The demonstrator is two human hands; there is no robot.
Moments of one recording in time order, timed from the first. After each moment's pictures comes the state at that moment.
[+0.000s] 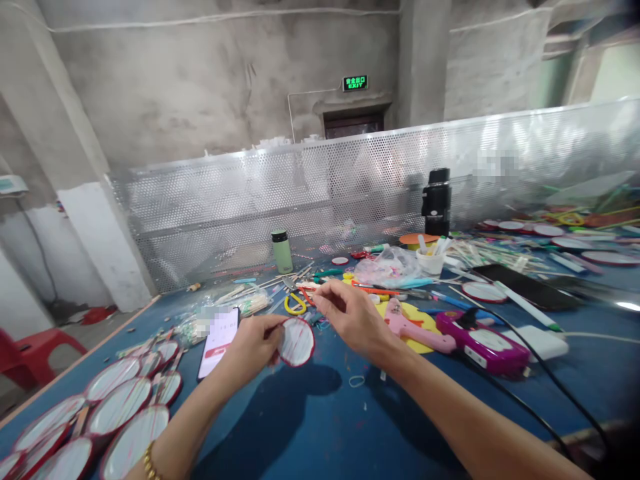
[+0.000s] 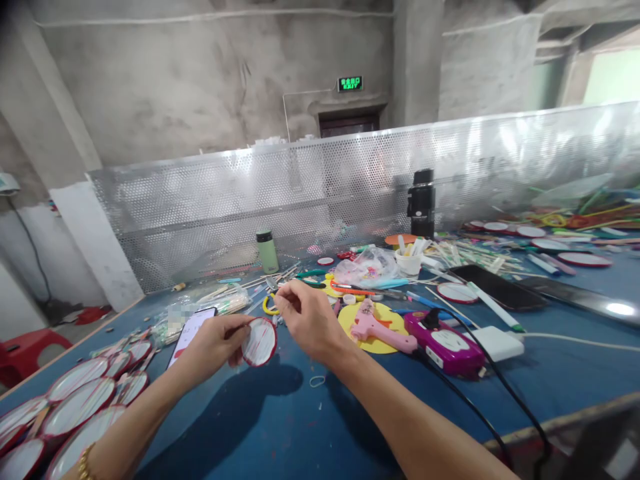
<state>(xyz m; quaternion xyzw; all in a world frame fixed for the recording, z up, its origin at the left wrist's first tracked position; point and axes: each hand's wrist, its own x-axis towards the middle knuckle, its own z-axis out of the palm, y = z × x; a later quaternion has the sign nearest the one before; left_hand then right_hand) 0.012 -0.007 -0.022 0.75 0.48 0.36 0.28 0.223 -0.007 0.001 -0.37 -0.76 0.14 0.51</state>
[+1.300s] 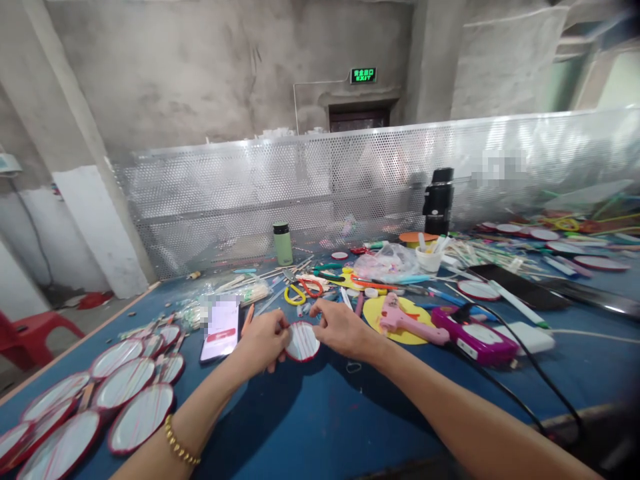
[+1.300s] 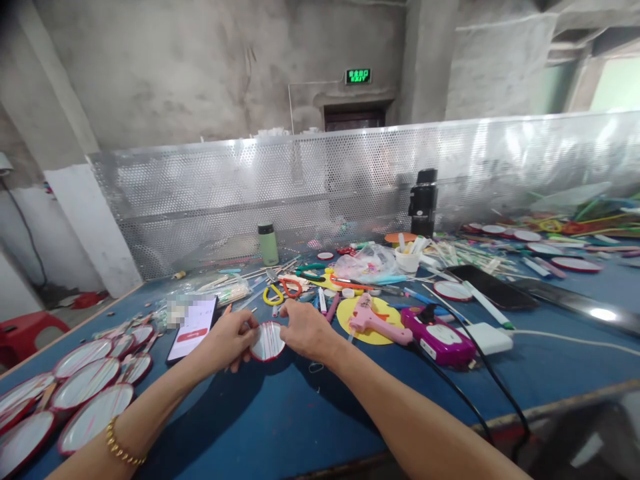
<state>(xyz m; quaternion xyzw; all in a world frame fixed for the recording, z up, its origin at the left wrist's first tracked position) 0.019 -0.006 -0.041 0.76 0.57 0.27 0.18 0.213 0.008 -0.031 -0.49 -0.81 0.14 0.28</state>
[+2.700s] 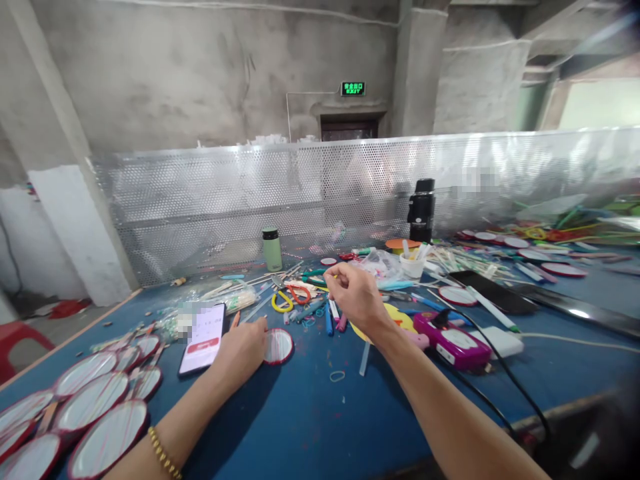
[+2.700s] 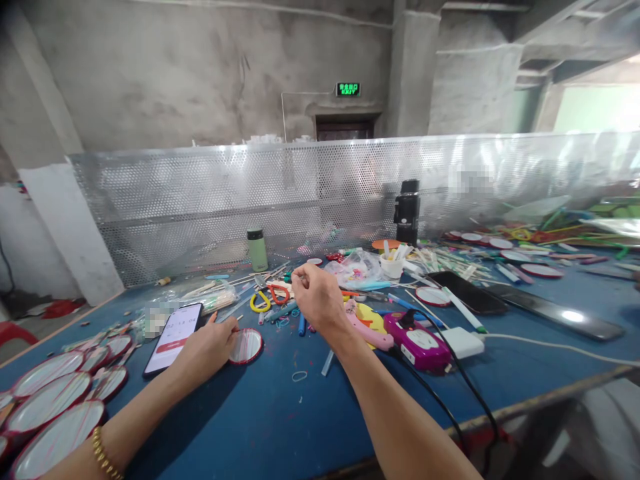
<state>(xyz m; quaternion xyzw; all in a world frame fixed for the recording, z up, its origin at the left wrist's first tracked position) 0.023 -0.001 -0.040 0.77 0.63 0.06 -0.09 0.253 0.024 0.006 -0.48 -0.70 0.03 0.53</state>
